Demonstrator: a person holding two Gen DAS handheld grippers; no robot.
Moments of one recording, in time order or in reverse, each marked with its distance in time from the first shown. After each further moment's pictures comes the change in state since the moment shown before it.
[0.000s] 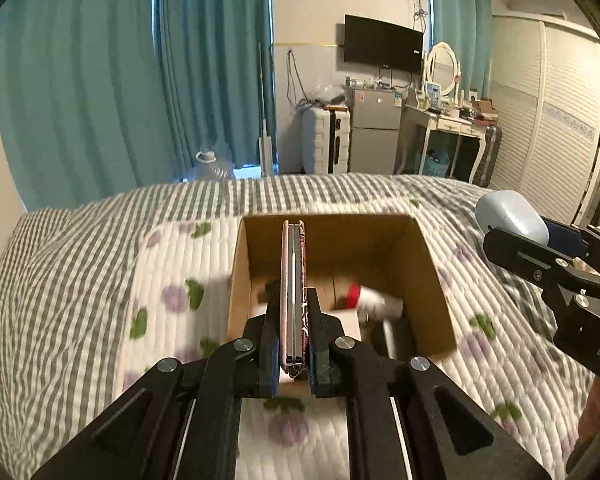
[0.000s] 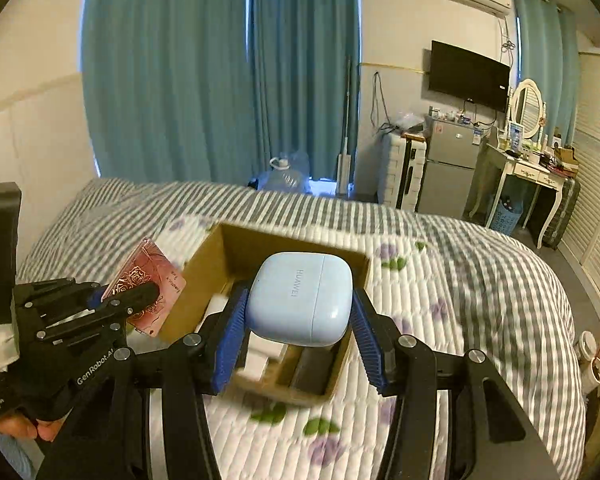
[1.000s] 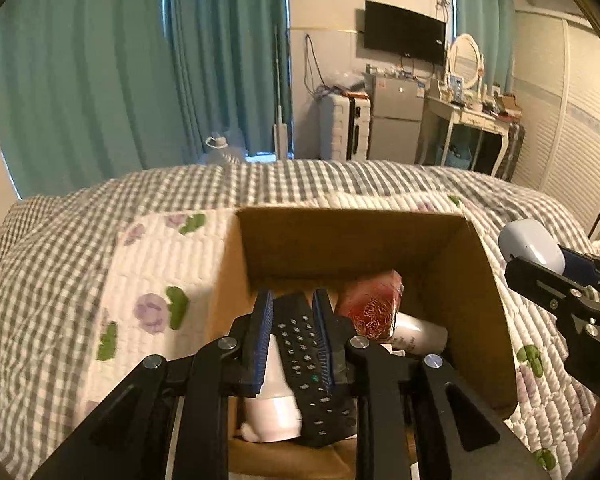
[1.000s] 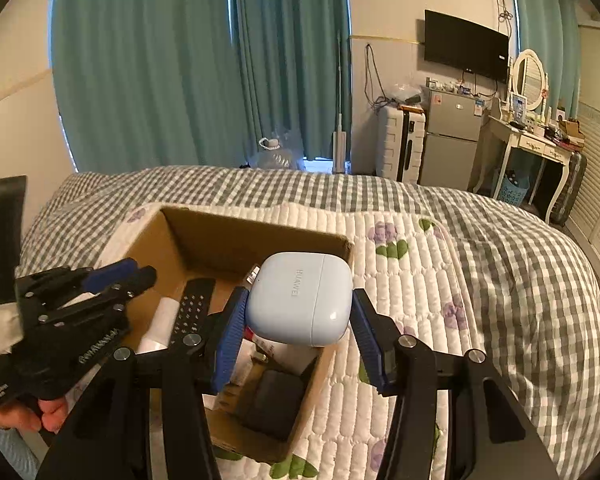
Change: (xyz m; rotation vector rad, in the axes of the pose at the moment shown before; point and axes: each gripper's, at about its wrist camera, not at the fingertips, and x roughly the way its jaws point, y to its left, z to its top) left arm 0.082 0.006 0.004 -0.040 0.032 0.060; right arm 0.083 -0.040 -0.010 0.041 0.068 0.013
